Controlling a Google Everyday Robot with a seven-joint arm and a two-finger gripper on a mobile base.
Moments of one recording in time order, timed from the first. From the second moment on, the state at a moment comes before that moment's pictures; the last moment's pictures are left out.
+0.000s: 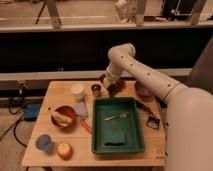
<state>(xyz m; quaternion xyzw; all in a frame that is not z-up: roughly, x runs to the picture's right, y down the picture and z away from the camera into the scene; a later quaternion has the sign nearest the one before) 0.029 -0.019 0.842 0.00 -0.29 -0.88 0.39</state>
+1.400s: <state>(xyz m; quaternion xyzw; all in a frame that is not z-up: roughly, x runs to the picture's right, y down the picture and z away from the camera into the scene) 0.046 0.080 0.839 -0.10 -0.27 -0.94 0.16</state>
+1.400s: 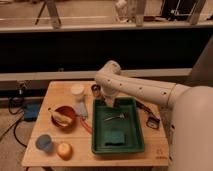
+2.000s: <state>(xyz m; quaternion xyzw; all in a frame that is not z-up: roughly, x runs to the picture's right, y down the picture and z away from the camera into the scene) 0.049 0.083 0.841 -0.09 -0.32 -0.93 0.13</state>
